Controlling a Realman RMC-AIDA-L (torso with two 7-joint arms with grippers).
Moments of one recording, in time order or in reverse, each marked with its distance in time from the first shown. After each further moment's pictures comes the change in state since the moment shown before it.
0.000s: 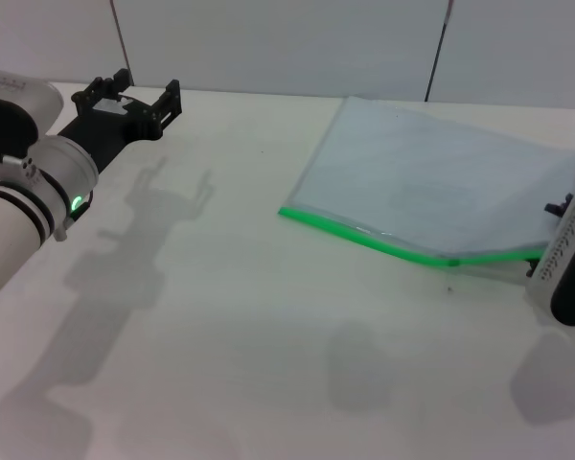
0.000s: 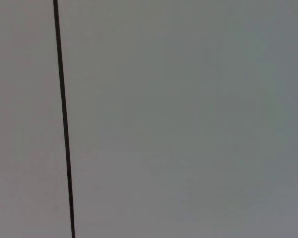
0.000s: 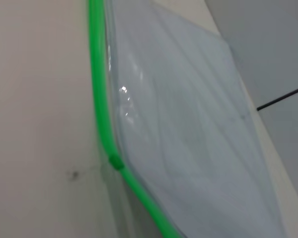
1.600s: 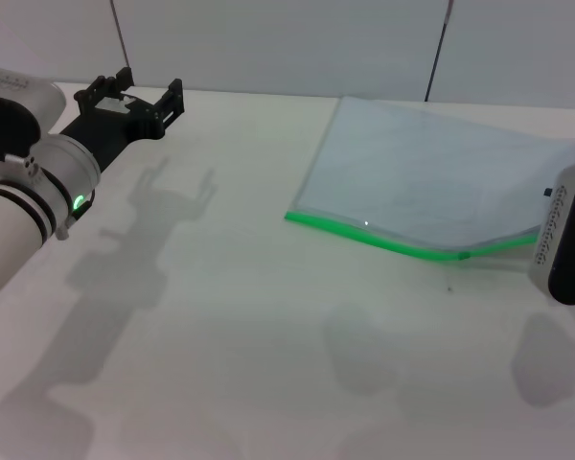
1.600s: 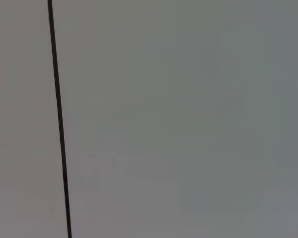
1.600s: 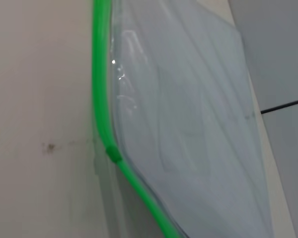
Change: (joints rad) left arm -0.003 0.000 0.002 -0.001 0.003 0.000 0.000; right arm 0.134 -0.005 0.066 0.074 -0.005 -0.087 -0.145
